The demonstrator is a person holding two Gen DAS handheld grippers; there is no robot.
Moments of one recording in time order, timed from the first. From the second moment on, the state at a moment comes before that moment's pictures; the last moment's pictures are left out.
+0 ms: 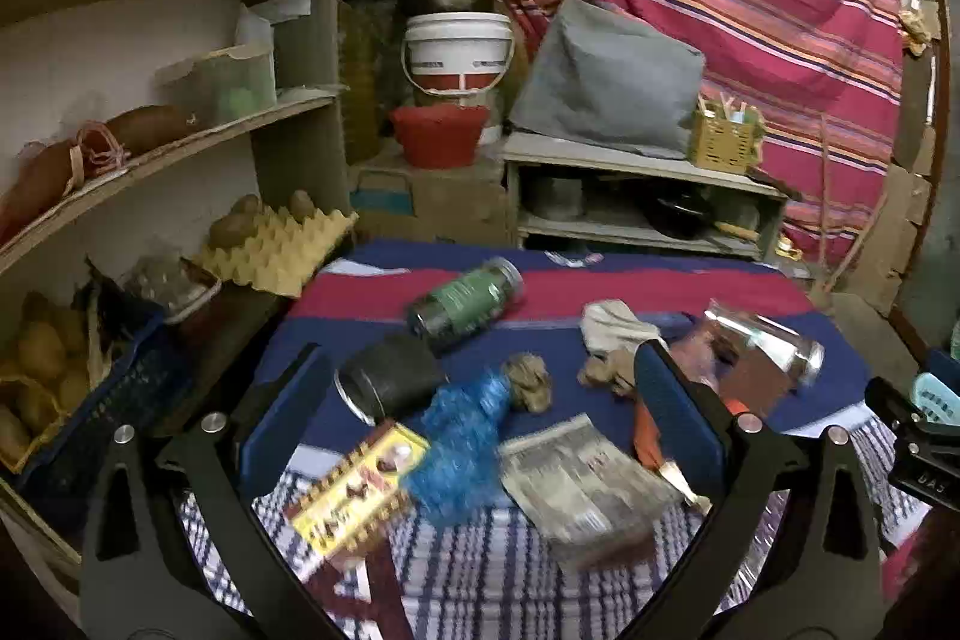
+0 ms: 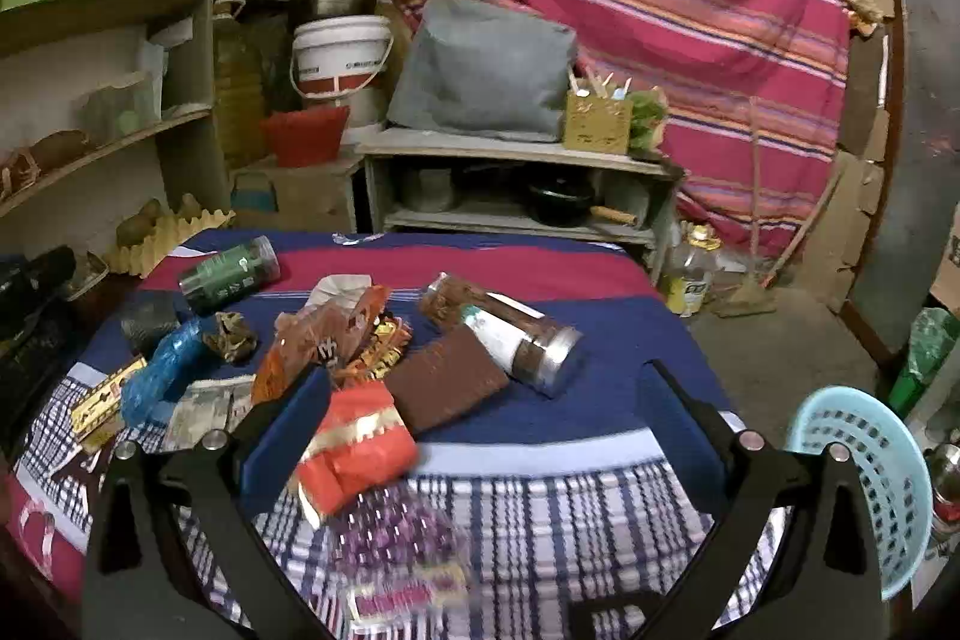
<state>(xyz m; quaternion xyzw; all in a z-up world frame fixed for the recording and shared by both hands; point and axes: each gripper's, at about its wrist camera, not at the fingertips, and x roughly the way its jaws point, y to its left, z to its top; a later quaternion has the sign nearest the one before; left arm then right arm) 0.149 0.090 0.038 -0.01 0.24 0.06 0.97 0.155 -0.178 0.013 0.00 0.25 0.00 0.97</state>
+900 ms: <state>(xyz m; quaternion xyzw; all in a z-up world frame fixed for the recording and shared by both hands) 0.243 0.112 -0.084 0.06 0.40 0.09 0.91 0.183 -0.162 -0.048 -0.04 0.31 0.02 0.95</state>
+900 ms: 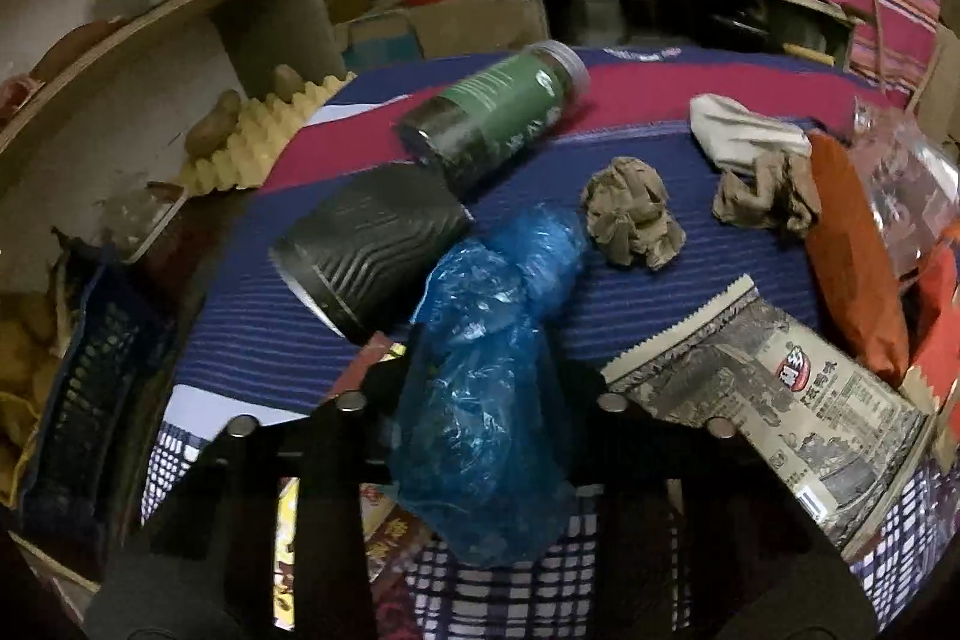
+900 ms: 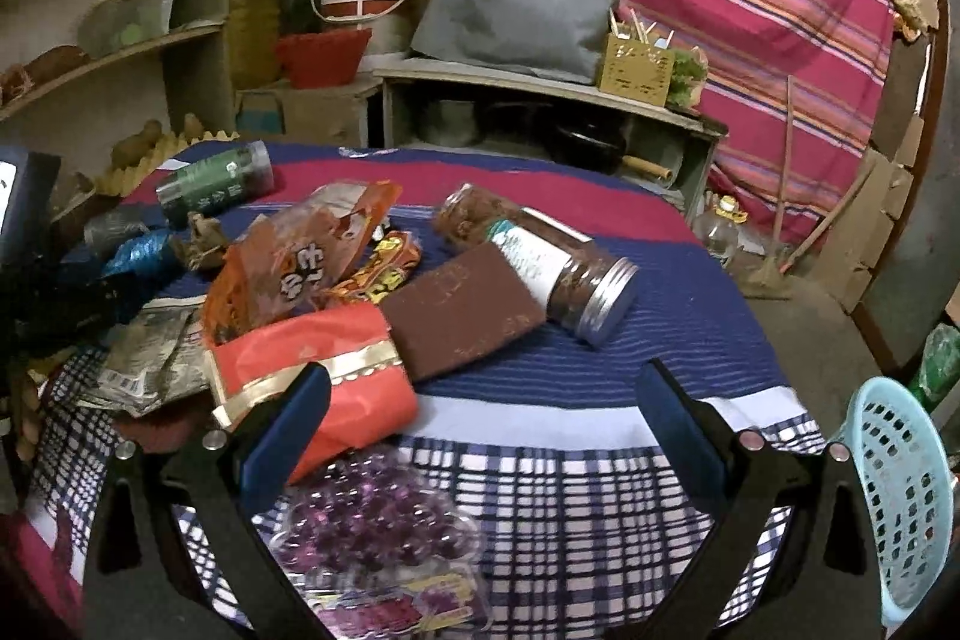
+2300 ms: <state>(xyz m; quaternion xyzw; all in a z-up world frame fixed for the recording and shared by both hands) 0.197 0.105 -0.027 0.02 0.35 0.06 0.94 0.199 -0.113 -0.049 -0.12 0.31 0.08 0.94</state>
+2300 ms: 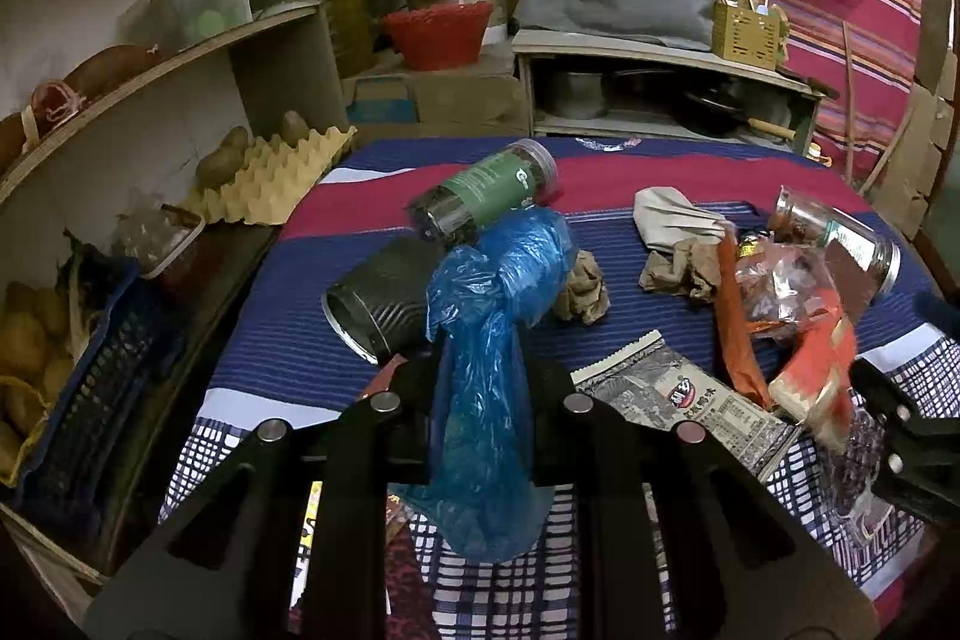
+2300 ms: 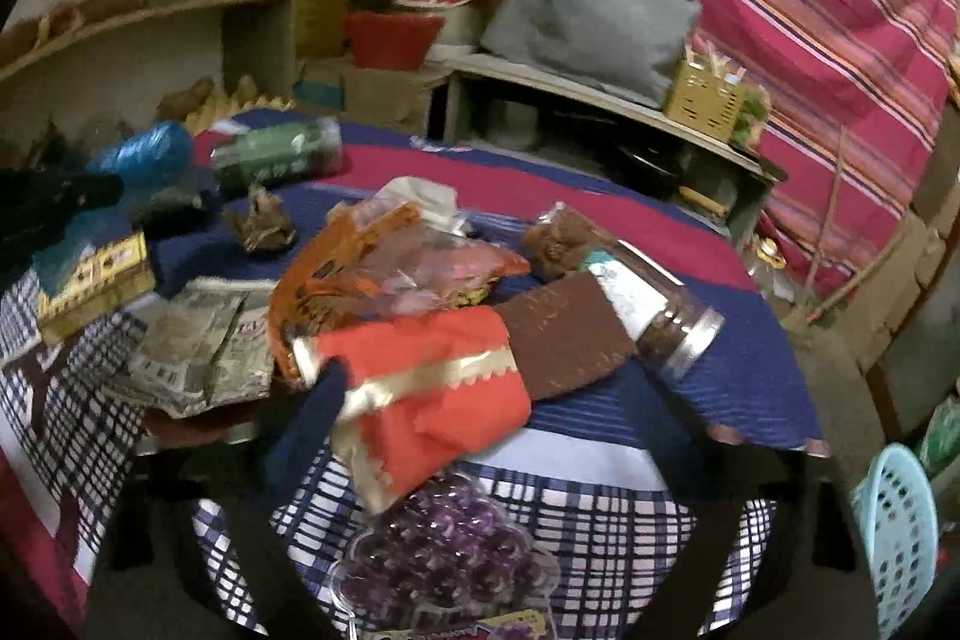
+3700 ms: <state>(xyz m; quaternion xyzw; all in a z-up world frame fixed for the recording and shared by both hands) 0.170 0.091 0.001 0.03 0.30 0.01 0.95 0.168 -0.179 -0.013 0.02 0.31 0.16 0.94</state>
